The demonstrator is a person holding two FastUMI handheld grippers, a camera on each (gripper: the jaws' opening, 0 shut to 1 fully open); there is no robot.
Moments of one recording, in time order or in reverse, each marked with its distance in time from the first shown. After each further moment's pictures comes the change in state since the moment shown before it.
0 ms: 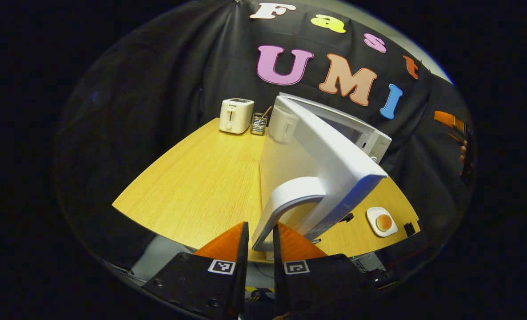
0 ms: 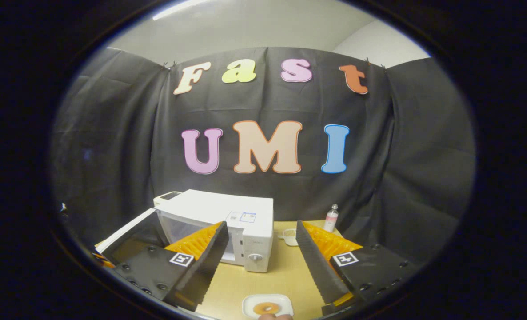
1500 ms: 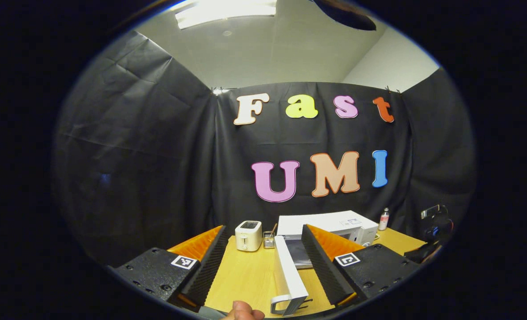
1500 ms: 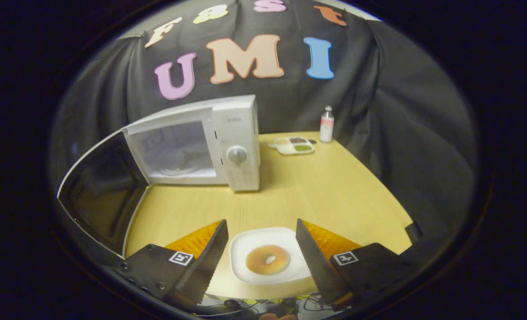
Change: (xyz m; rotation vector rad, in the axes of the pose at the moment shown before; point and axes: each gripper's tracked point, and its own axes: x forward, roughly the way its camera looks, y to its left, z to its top) left arm -0.156 -0.055 0.250 0.234 -0.696 0.091; right arm -0.004 -0.033 -0.300 0.121 0.523 -0.094
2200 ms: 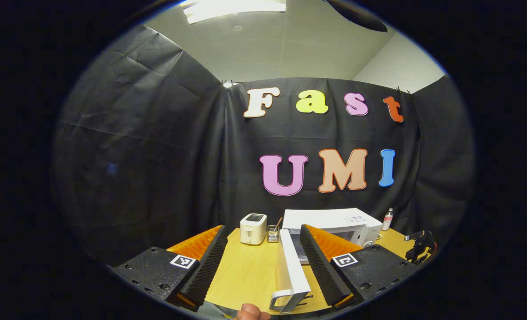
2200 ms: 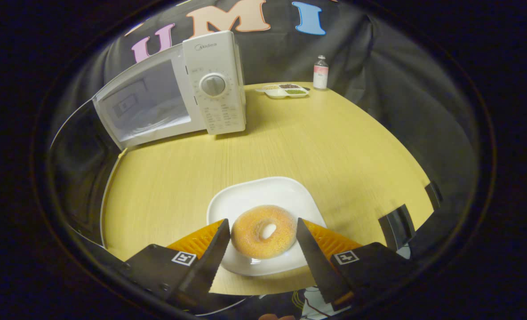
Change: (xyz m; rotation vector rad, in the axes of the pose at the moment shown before) left arm -0.008 0.012 -0.013 -0.016 0.039 0.059; right arm 0.044 -0.001 -0.080 0.034 0.221 -0.068
